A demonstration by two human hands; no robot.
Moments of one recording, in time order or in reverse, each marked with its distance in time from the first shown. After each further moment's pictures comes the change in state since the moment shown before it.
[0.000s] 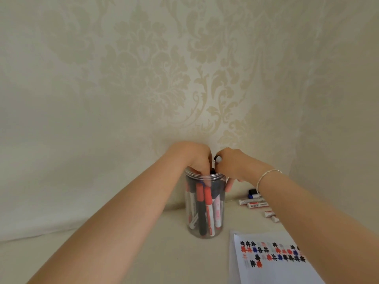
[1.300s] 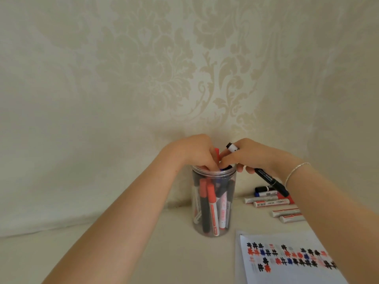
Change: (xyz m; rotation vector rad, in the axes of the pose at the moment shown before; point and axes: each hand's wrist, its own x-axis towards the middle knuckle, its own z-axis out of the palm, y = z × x) left_hand -0.007 -0.014 0.009 -0.272 0.160 0.104; right_hand 0.007 0.019 -0.016 0.285 -0.034 -0.109
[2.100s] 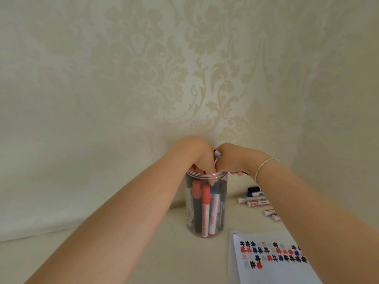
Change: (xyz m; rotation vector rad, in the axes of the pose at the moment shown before) left_hand 0.014 0.030 0.001 0.321 -0.279 -0.186; right_hand 0.007 -0.015 0.013 -0.346 -0.036 0.096
